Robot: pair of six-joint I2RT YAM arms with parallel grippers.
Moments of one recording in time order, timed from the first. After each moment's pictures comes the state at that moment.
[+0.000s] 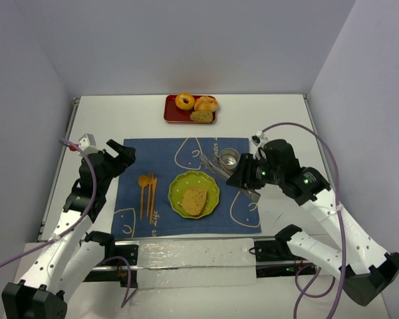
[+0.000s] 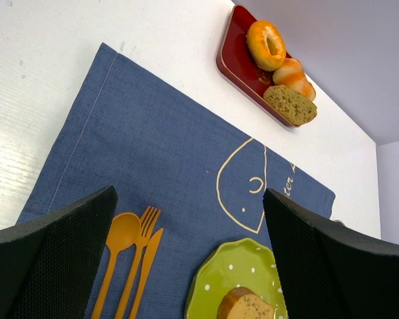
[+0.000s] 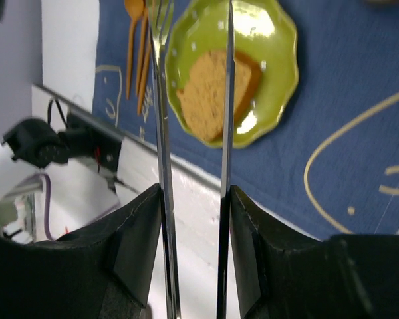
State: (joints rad) left arm -0.25 0.73 0.55 -0.16 -0.20 -0.76; right arm 0.52 0.85 0.93 -0.79 -0.31 0.62
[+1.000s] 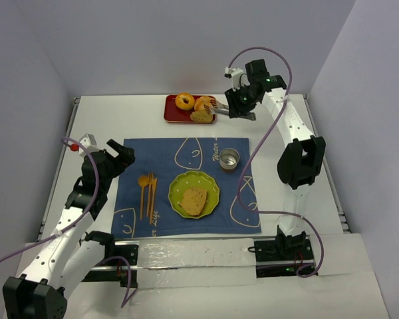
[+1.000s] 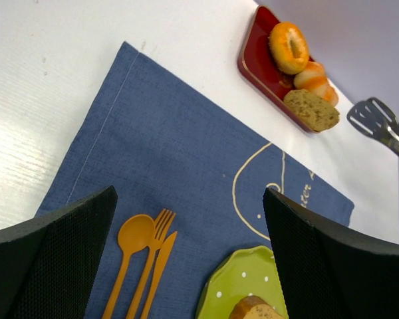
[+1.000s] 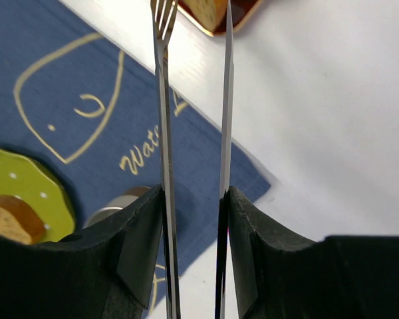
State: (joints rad) left arm -0.25 0.76 0.55 -0.16 -0.25 -0.76; right arm 0.22 2.05 2.09 -0.97 -0.32 -0.28
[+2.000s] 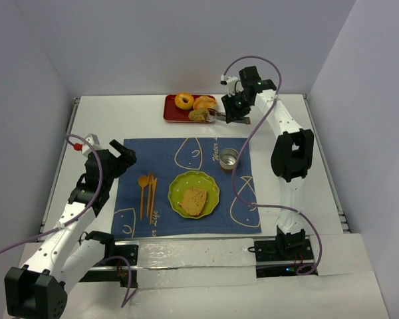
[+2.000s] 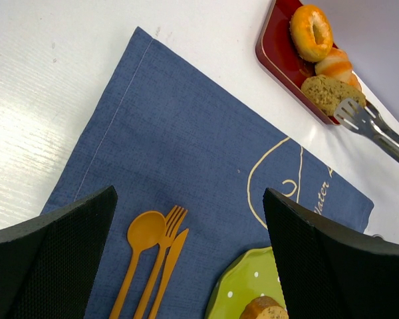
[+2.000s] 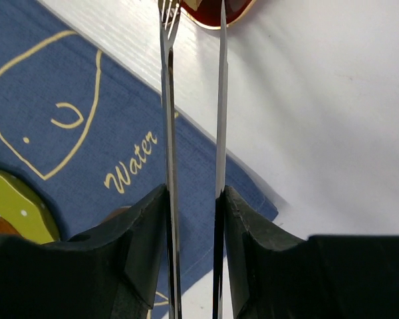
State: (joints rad) left arm -0.25 0.83 0.55 -0.16 -0.26 -0.76; right arm 0.22 2.19 2.11 -0.94 -0.32 -0.29
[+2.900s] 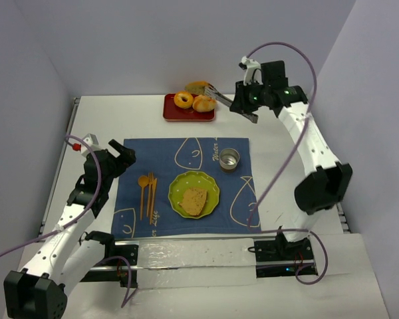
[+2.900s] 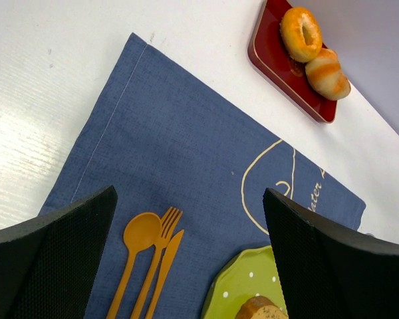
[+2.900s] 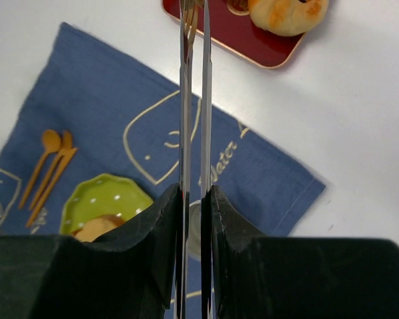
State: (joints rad) left arm -0.25 0.81 0.55 -0.16 -0.25 -0.76; right arm 0.23 1.68 1.79 -0.76 -0.41 -0.02
